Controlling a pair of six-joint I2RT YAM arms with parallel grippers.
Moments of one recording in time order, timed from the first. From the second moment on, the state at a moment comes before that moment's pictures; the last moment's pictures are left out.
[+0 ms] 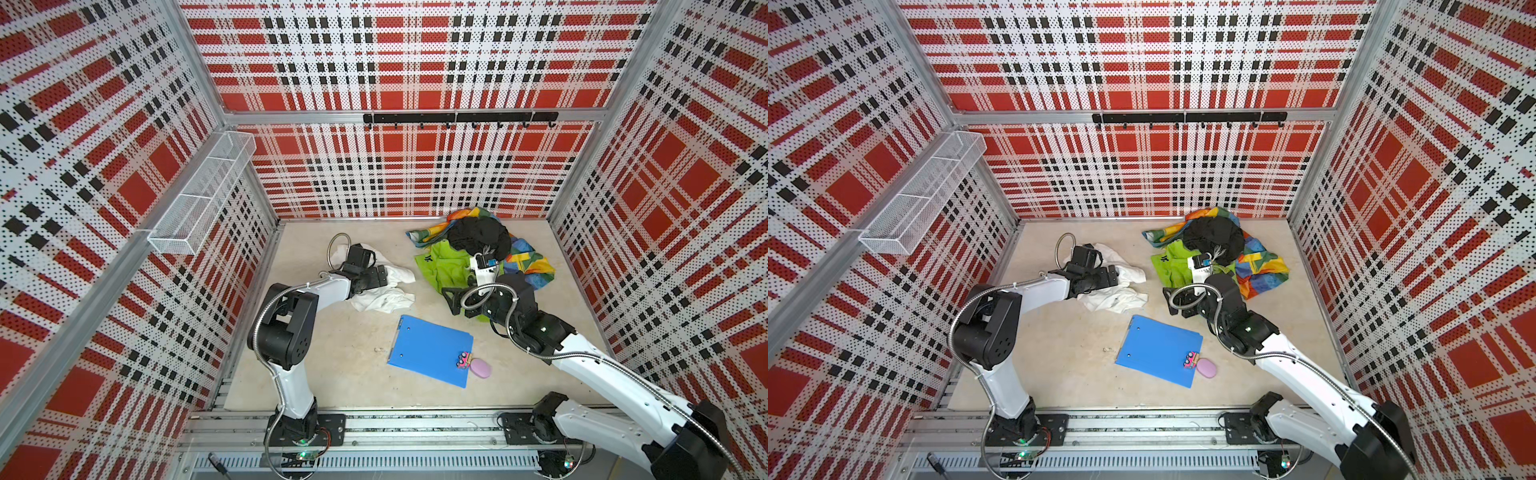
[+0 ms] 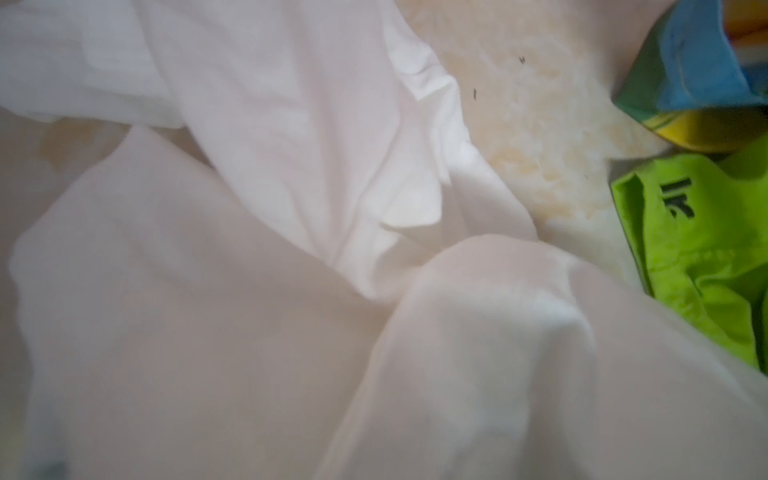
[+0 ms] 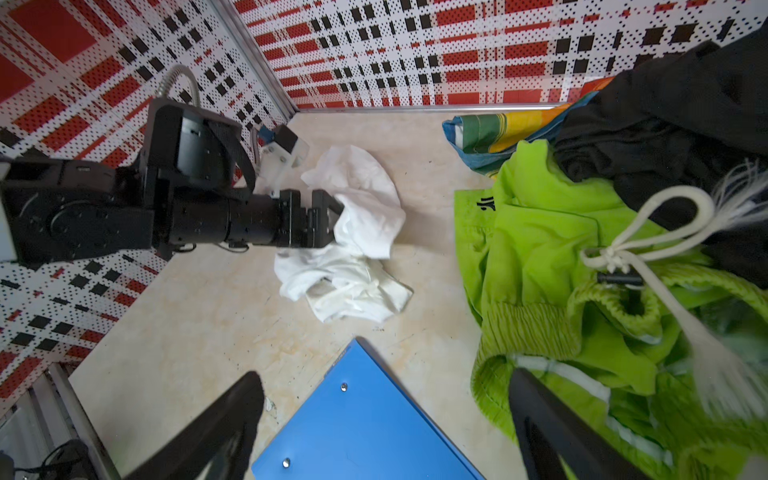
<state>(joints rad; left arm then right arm) -0.30 1.86 1.09 -0.09 -0.04 -0.48 0.64 1.01 0.75 -0.17 0.00 0.33</state>
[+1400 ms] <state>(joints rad) -0.20 1.24 0.91 -0.10 0.04 -0.41 0.64 0.93 0.73 -0.17 -0.05 0.30</state>
